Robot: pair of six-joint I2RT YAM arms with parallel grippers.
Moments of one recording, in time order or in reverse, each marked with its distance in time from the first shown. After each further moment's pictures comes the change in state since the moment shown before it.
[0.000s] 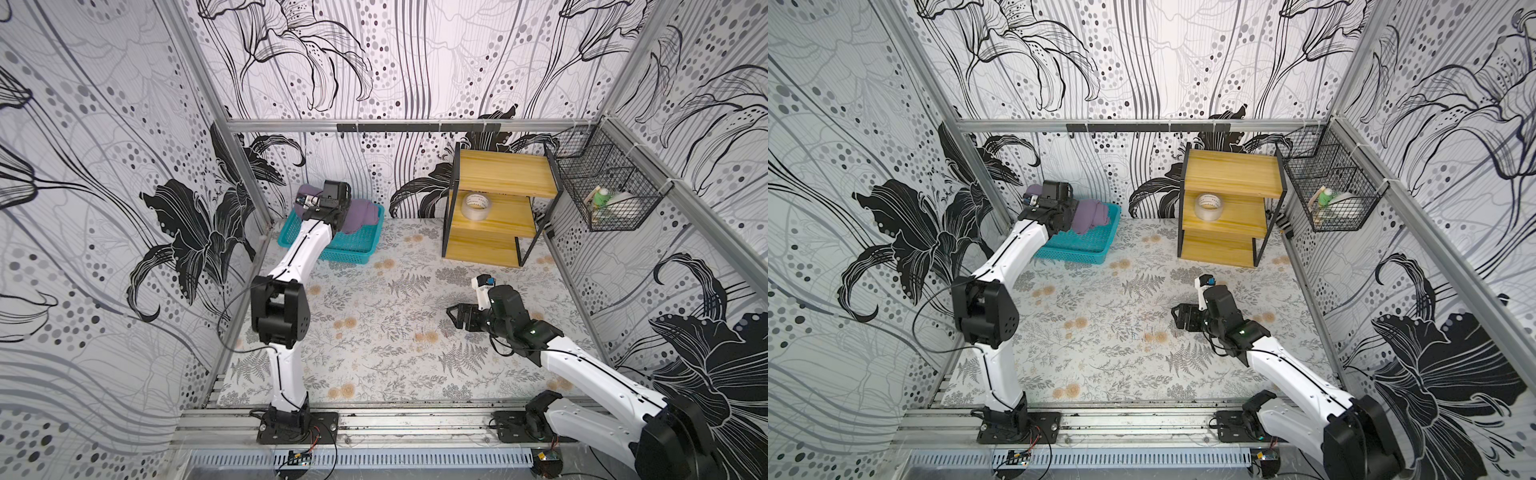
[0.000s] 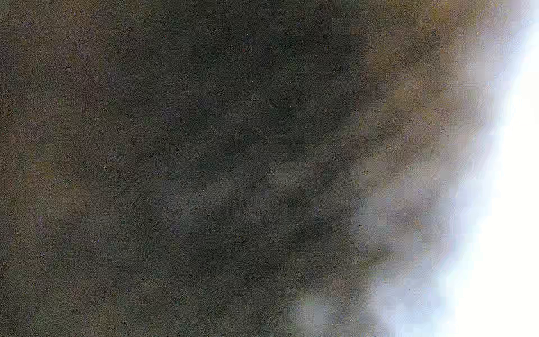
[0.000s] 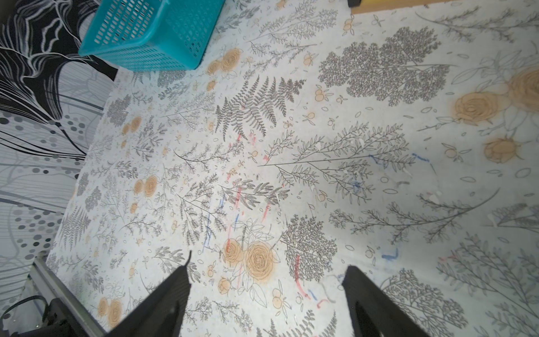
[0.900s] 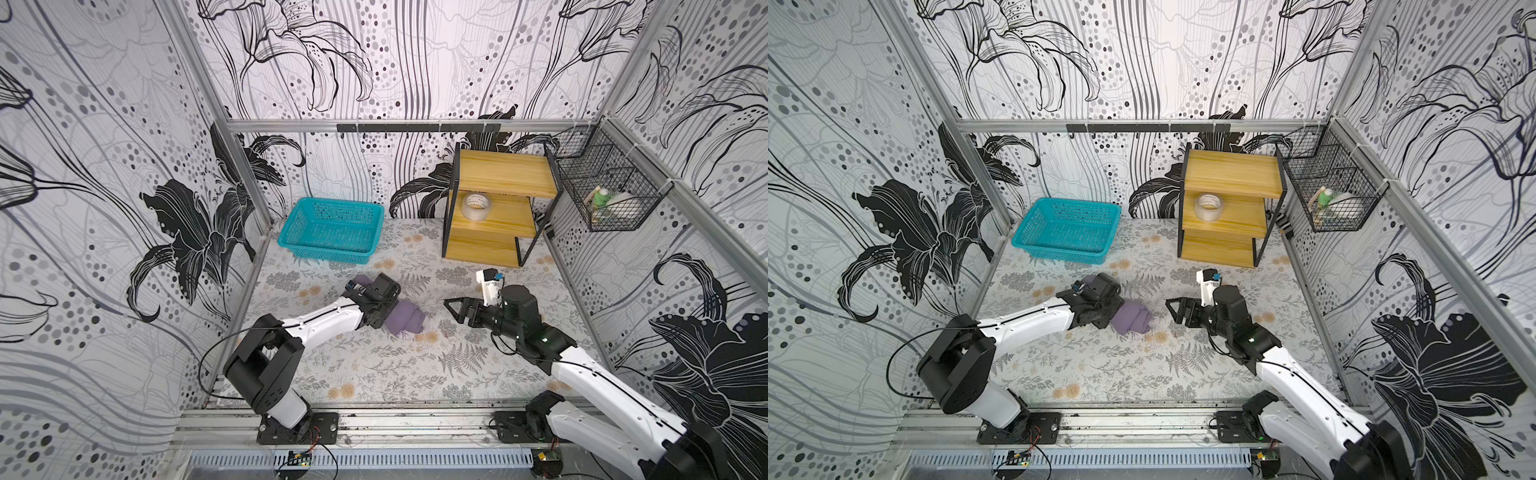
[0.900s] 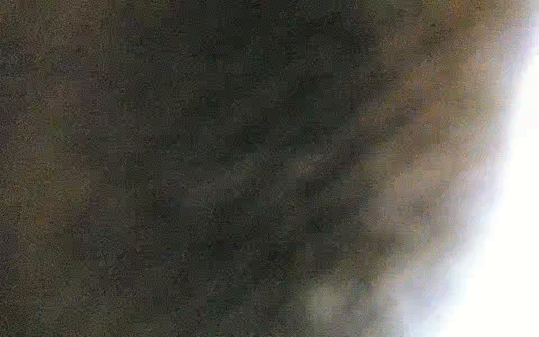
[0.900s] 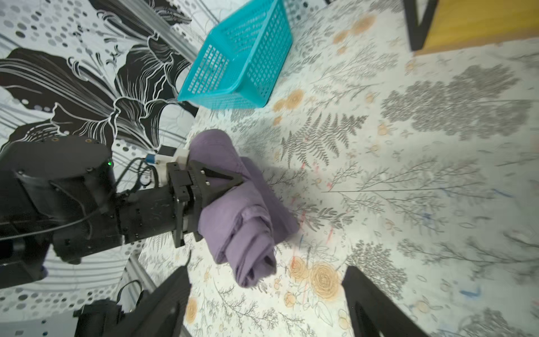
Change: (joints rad) left arm -0.495 -0.512 -0.975 0.034 0.055 -0.213; right arm 0.001 -0.172 -0.005 0.069 -0.094 0.108
